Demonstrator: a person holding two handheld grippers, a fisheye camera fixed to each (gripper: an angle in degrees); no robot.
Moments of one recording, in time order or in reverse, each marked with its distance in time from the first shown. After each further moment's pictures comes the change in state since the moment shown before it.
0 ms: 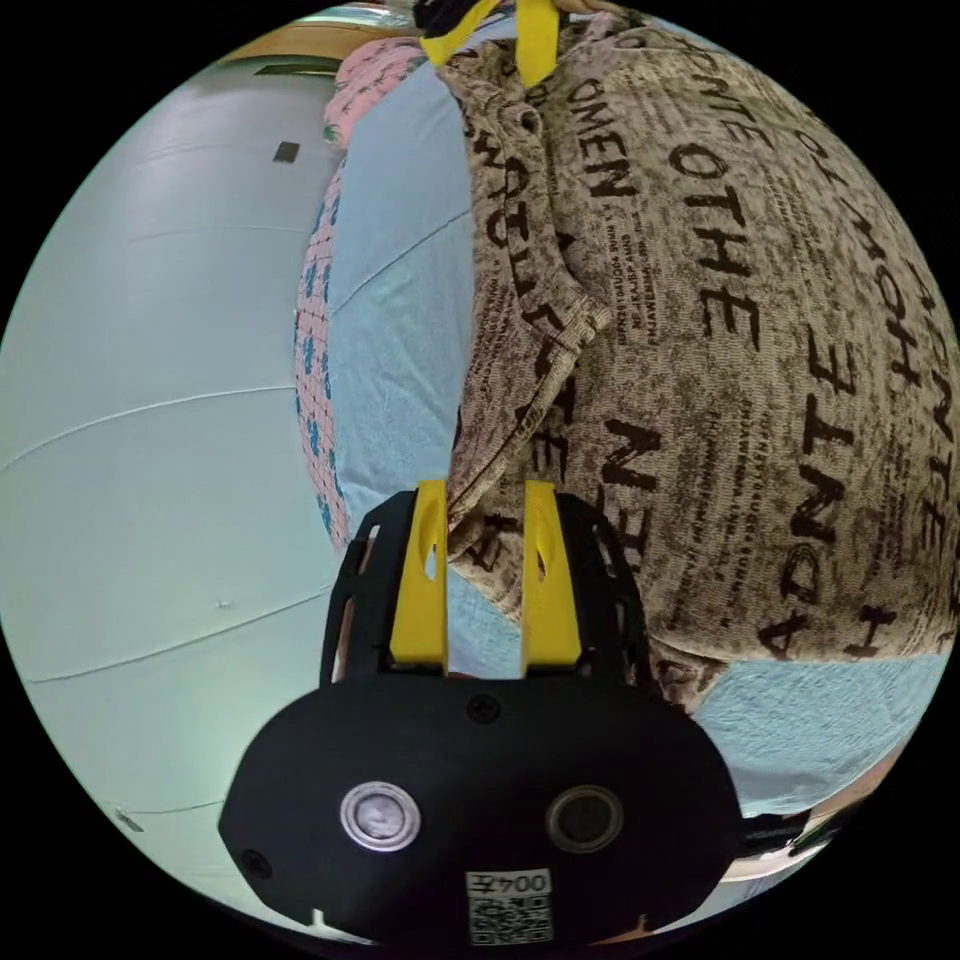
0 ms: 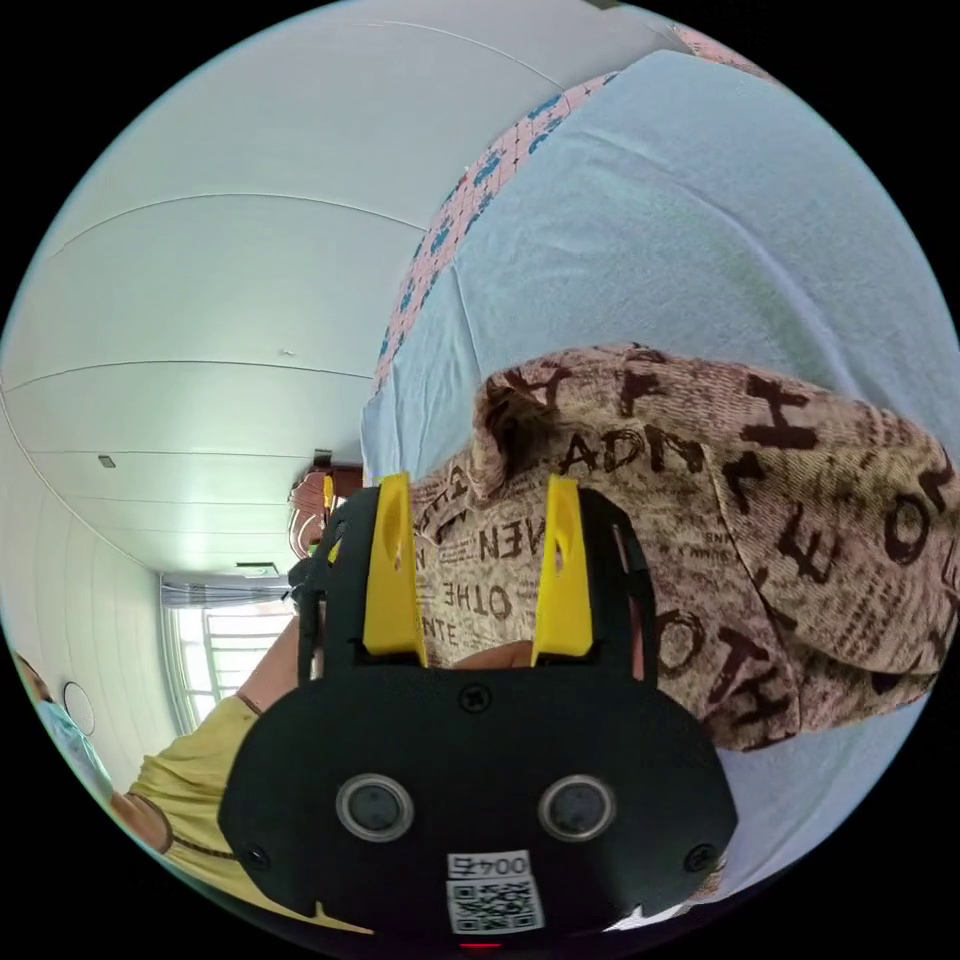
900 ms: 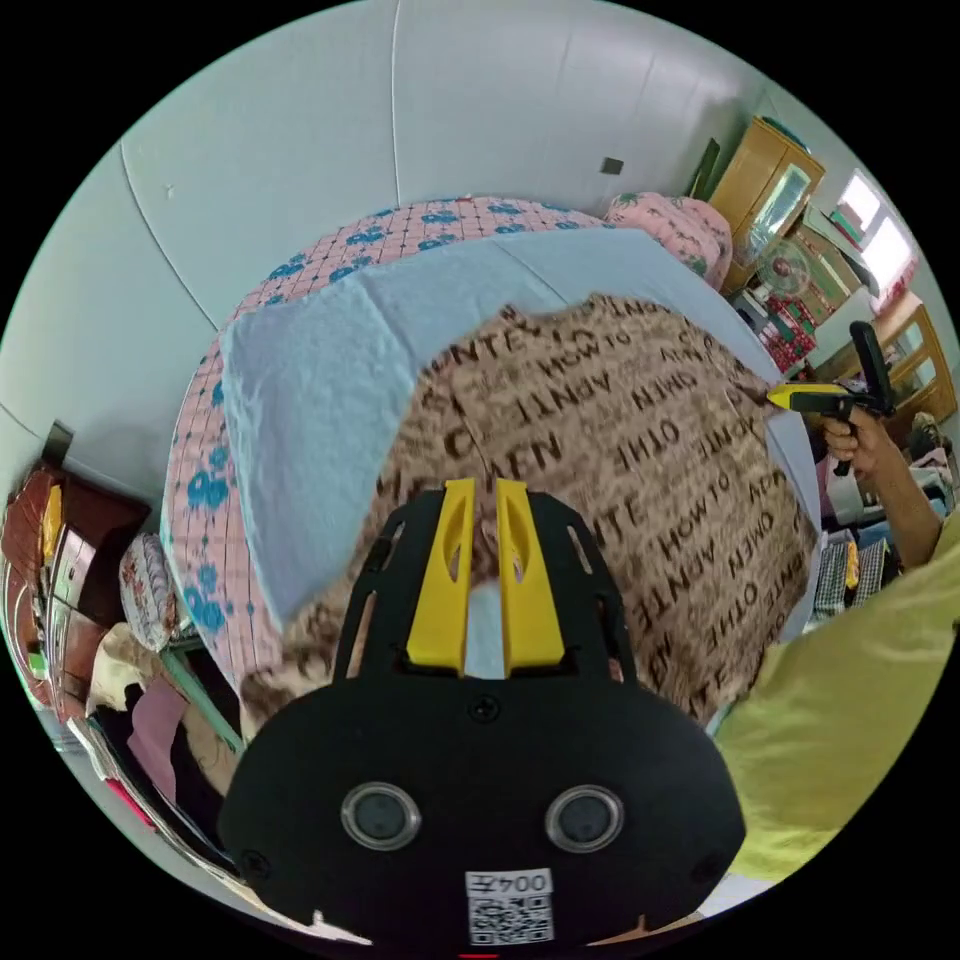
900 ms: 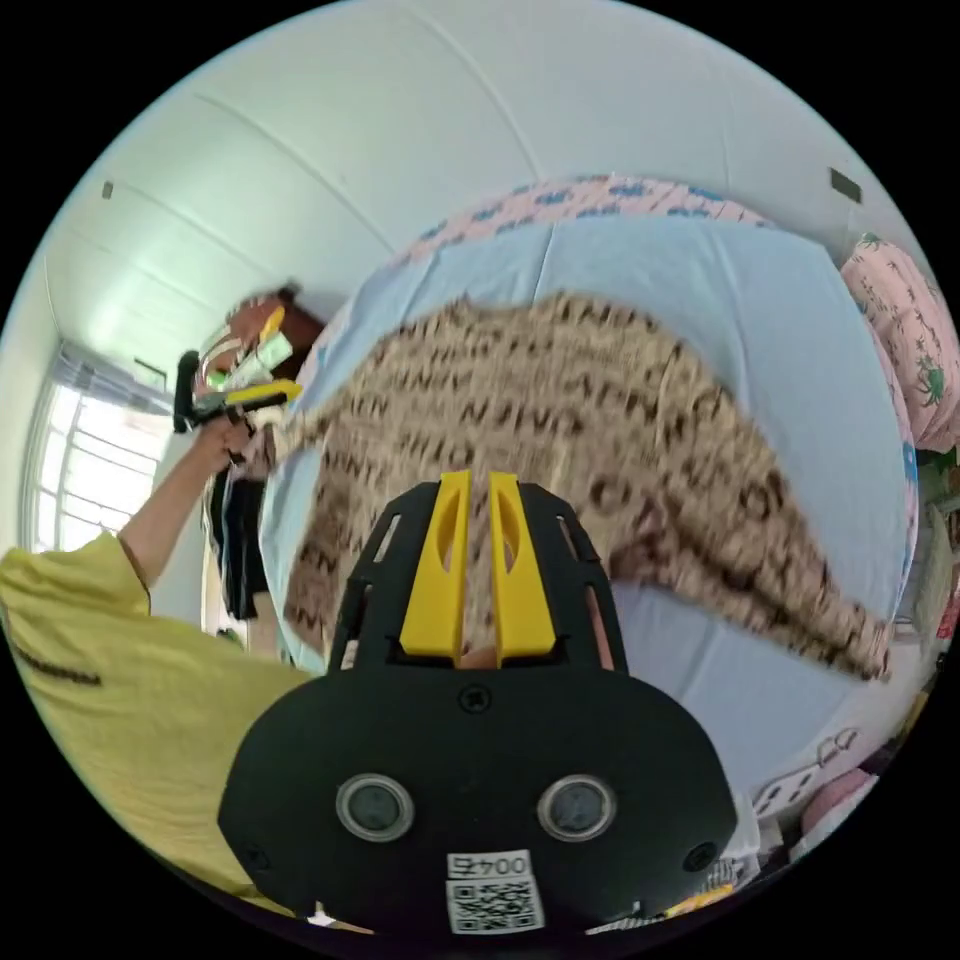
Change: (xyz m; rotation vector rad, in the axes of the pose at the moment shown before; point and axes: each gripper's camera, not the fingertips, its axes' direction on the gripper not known) left arm -0.136 0.314 -0.033 0.142 0.688 -0.981; right arm -0.053 0.135 0.087 -0.152 0.384 -0.512
